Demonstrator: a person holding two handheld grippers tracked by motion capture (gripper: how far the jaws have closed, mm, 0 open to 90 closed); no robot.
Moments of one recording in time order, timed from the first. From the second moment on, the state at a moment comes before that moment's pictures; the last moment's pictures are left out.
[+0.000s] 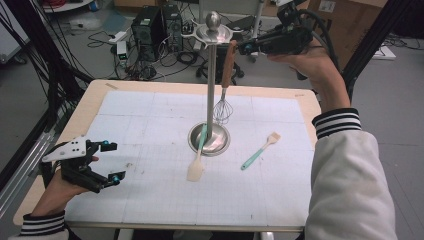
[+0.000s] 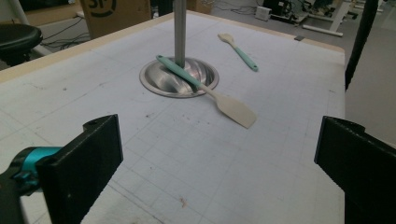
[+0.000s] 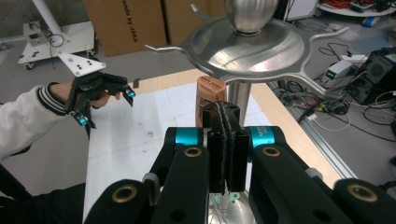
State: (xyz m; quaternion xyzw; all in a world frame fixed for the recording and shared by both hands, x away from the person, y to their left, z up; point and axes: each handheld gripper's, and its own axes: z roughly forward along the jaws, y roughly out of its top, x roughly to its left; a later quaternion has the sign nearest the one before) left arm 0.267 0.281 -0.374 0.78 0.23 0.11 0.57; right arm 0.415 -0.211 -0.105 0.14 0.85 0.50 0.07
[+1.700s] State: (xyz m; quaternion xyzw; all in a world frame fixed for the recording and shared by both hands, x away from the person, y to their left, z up) left arm 0.268 0.277 -0.376 0.79 0.23 0.11 0.56; right arm 0.396 -0.217 -0.110 0.13 0.86 0.50 0.05
